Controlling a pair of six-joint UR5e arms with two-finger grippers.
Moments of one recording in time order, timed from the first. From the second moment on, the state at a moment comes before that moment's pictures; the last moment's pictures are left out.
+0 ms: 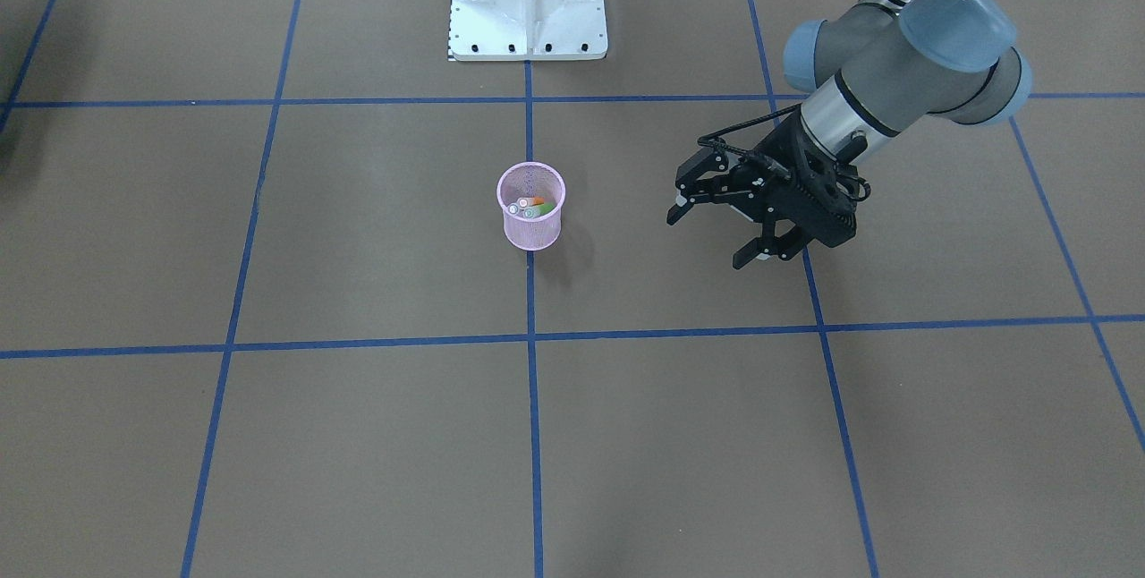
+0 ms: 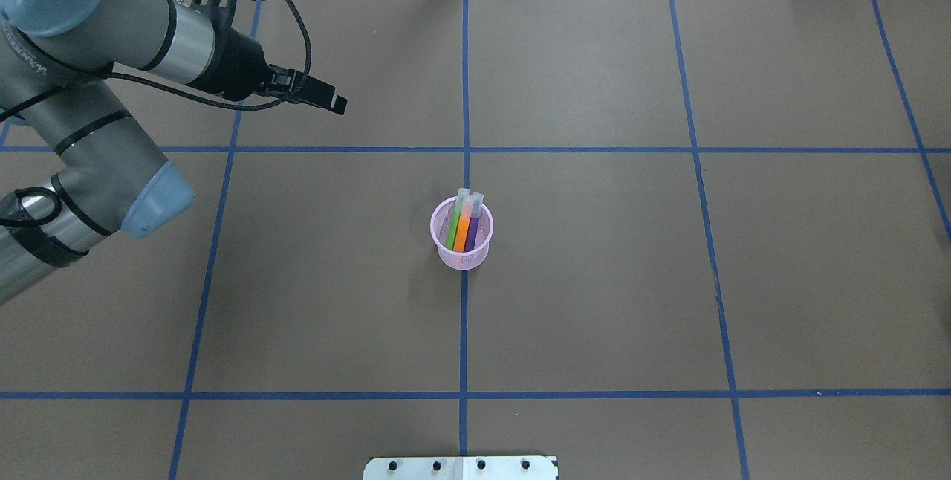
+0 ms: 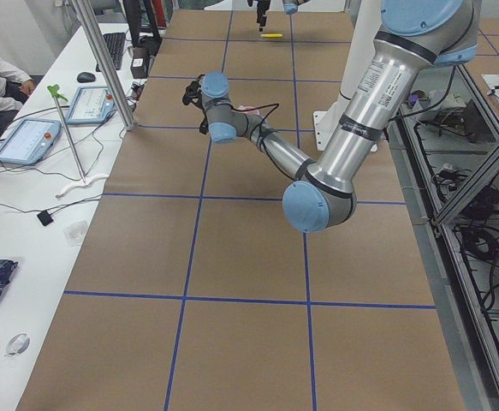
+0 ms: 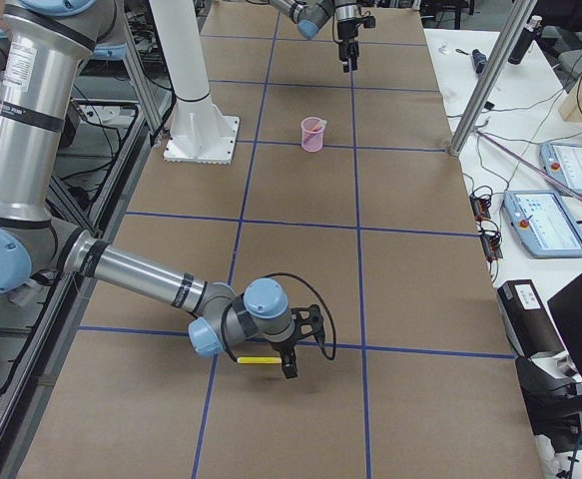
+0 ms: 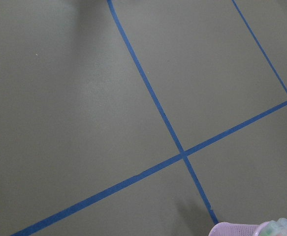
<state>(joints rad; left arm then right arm) -0.88 -2.07 -1.63 -2.29 -2.22 -0.89 1.32 -1.86 1.38 -0.62 2.20 0.33</state>
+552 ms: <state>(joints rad) -0.88 -2.06 -1.64 -2.29 -2.21 -0.89 1.28 -1.89 1.34 -0.49 2.19 0.48</state>
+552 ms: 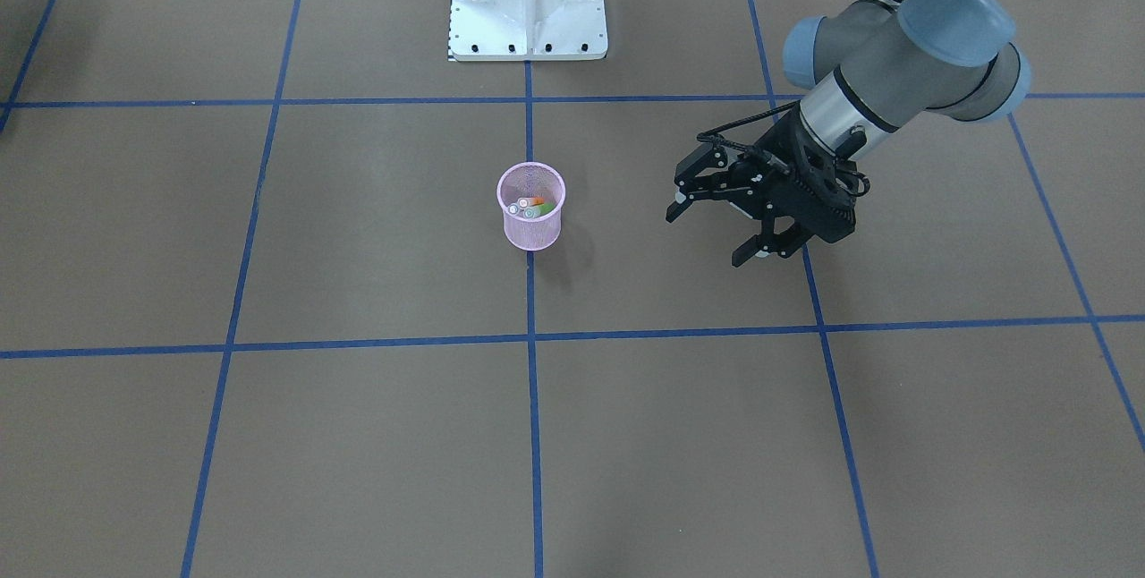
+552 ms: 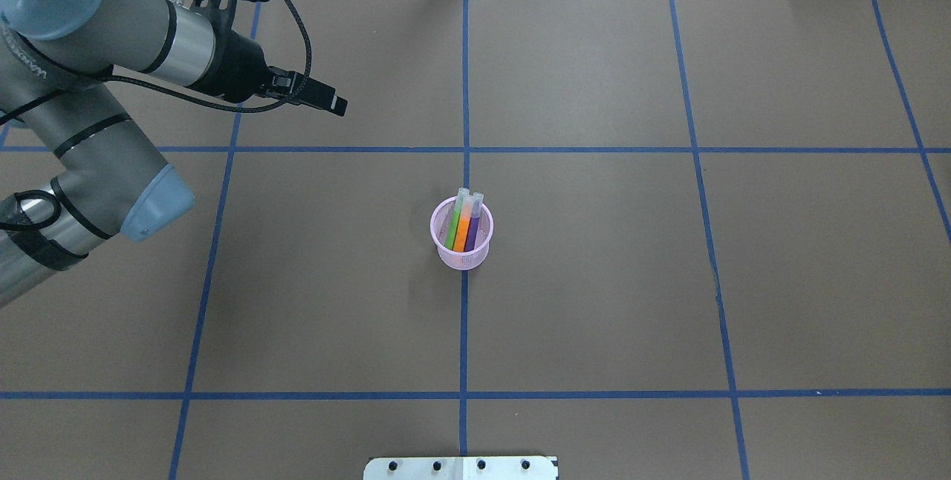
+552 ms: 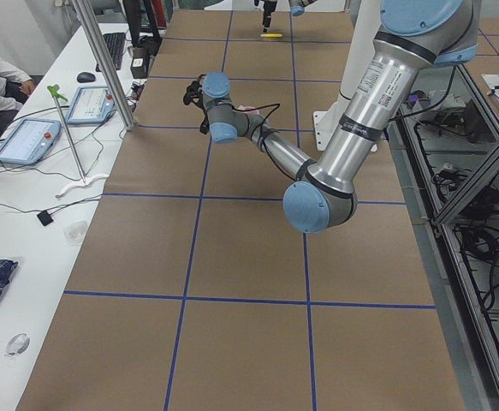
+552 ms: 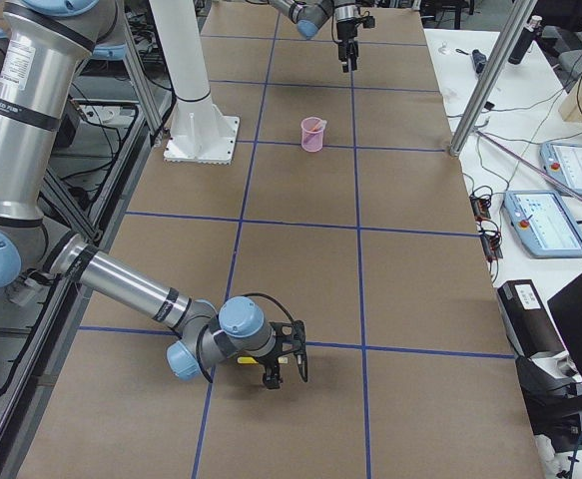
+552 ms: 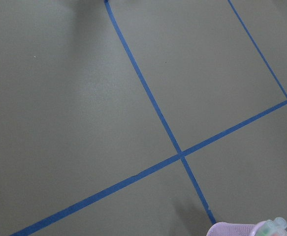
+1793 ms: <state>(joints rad) -0.87 -2.06 -1.64 -2.29 -2.21 -0.89 1.18 -1.95 1.38 -0.48 2.11 0.53</state>
